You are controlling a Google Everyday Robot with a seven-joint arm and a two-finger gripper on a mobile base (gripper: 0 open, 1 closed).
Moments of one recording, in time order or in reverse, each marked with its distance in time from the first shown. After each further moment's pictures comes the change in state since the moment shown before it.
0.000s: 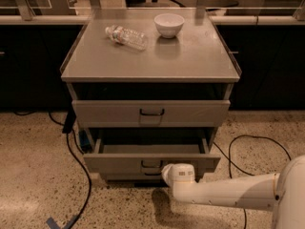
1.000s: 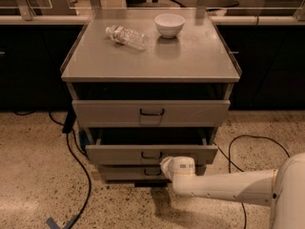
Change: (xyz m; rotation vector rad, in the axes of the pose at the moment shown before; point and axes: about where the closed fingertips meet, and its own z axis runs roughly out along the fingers) arm 0.015 -0.031 0.004 0.059 -0.006 0.003
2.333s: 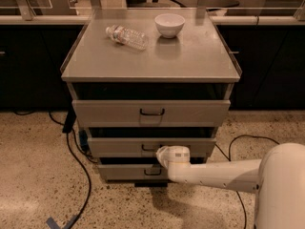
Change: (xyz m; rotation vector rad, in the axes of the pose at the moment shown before) arm 0.018 -0.048 0.024 0.057 0.016 -0.049
